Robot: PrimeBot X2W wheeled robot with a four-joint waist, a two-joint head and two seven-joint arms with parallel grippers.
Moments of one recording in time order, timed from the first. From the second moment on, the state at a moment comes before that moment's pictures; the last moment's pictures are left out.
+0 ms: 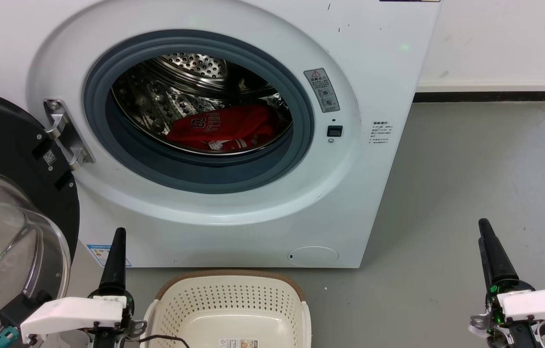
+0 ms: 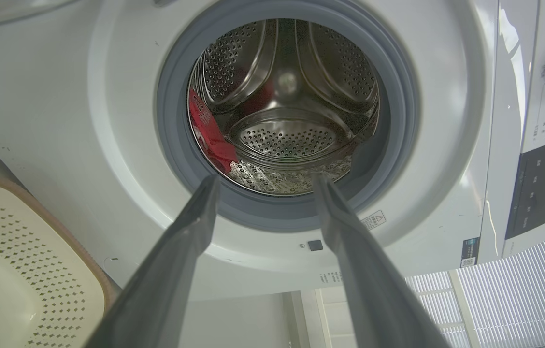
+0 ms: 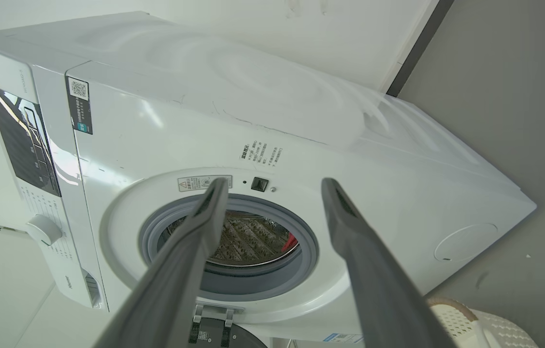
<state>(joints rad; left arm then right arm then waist) -0.04 0.05 0.12 0.14 -1.29 -0.08 0.01 -0.04 -0.05 -0.09 0.18 1.31 0.13 0.01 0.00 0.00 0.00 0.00</state>
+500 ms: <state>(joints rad) 0.00 0.05 0.07 0.06 -1.00 -0.02 -0.05 -0.01 -0.05 -0.06 0.08 0.99 0.13 -0.05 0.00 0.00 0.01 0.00</state>
